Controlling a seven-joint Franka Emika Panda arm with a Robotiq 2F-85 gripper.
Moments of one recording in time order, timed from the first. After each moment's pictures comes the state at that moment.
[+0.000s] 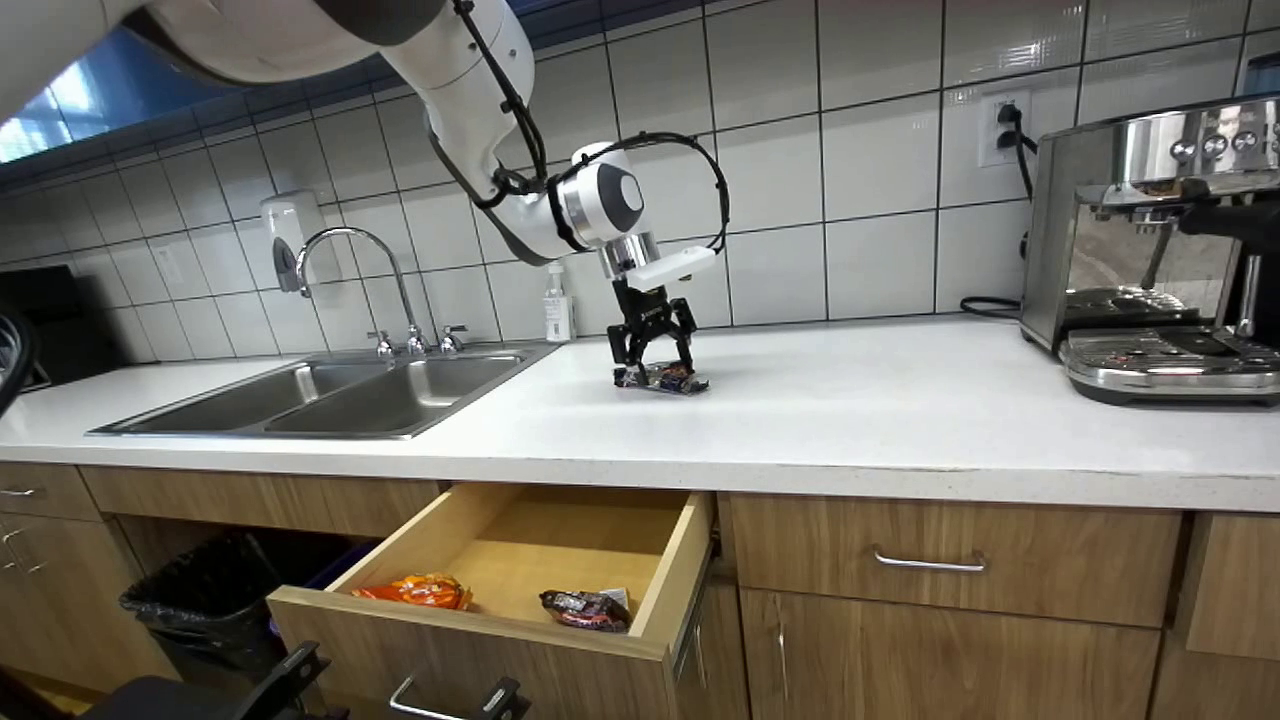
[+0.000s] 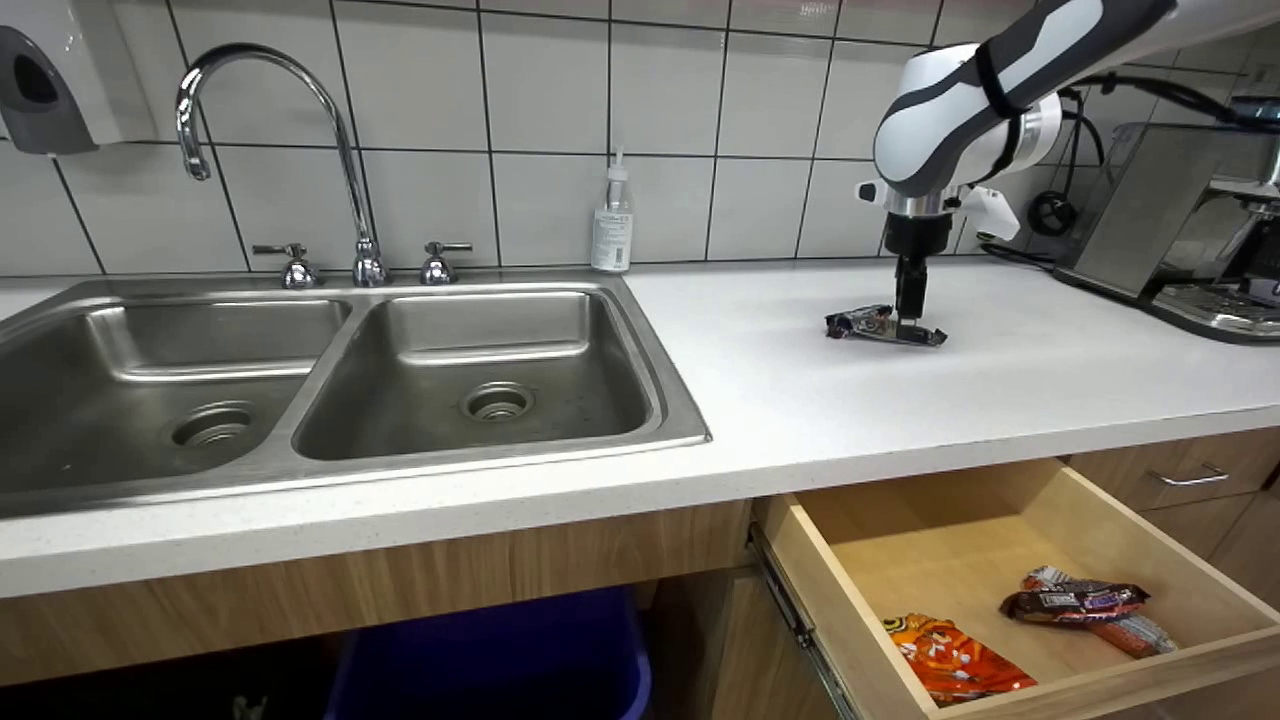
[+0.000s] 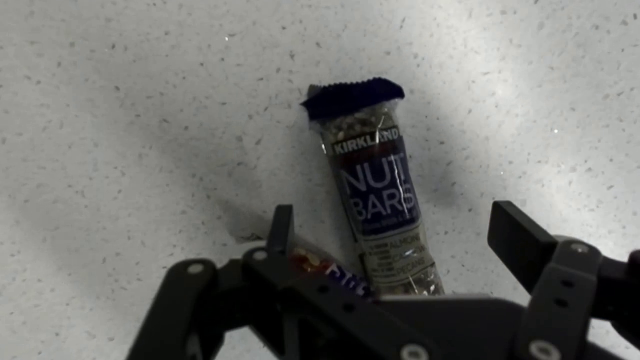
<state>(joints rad) -0.11 0.85 0.03 -1.34 -0.26 2.21 -0.96</state>
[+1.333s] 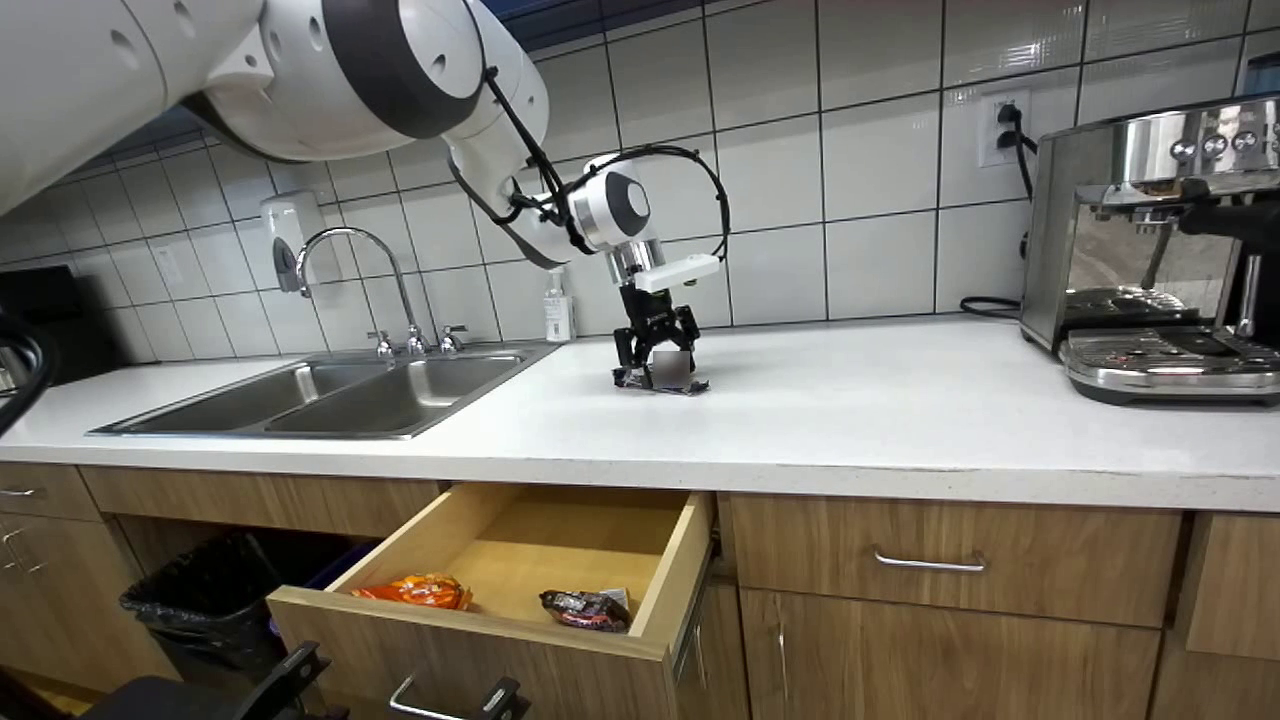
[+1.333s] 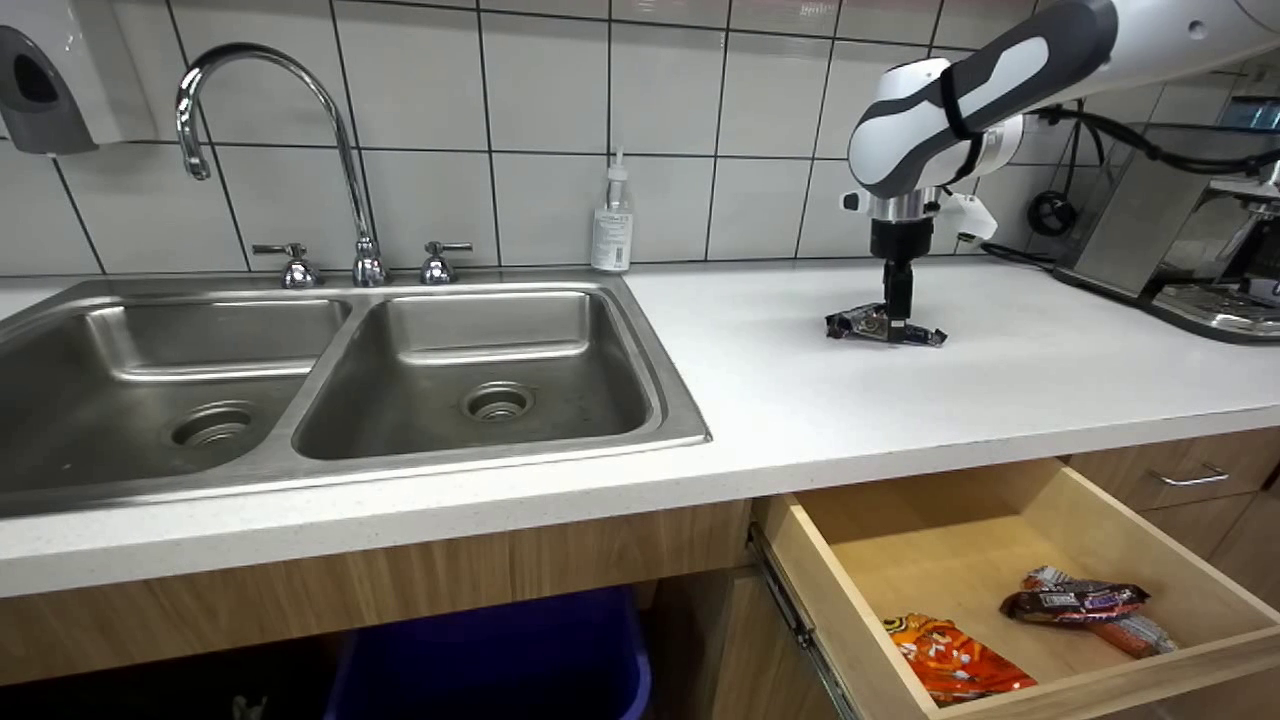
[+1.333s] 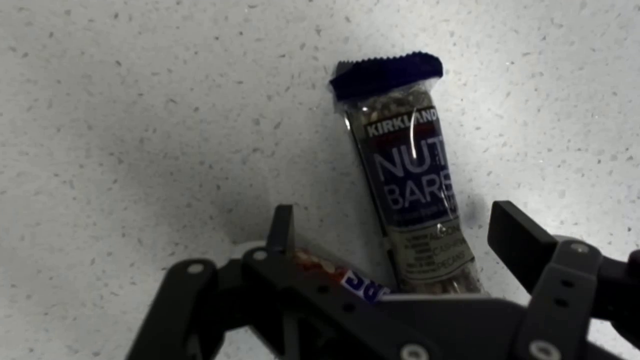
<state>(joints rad) -0.10 1.01 0.03 -1.07 -0.25 2.03 -1.00</state>
